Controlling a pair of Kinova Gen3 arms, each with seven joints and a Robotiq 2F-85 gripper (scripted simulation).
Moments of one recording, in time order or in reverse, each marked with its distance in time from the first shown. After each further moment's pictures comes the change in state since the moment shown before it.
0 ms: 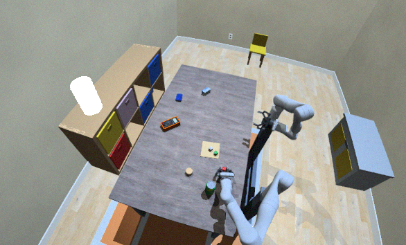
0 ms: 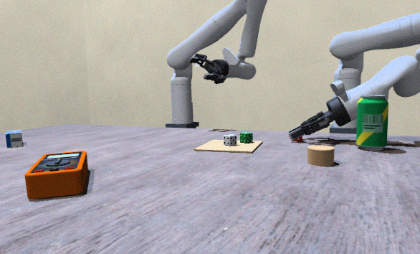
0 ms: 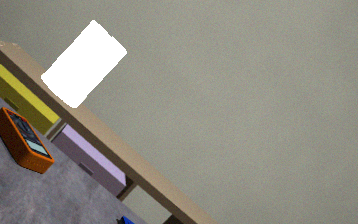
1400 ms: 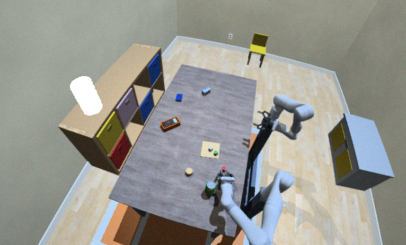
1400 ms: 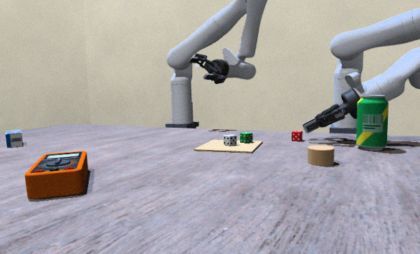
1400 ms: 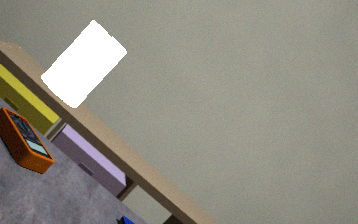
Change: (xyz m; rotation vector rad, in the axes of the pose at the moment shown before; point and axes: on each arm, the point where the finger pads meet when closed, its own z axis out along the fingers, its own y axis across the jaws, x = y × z) left arm 0.000 0.000 -0.043 0.001 0.000 0.000; right arm 0.000 0.000 0.000 0.000 0.000 0.000
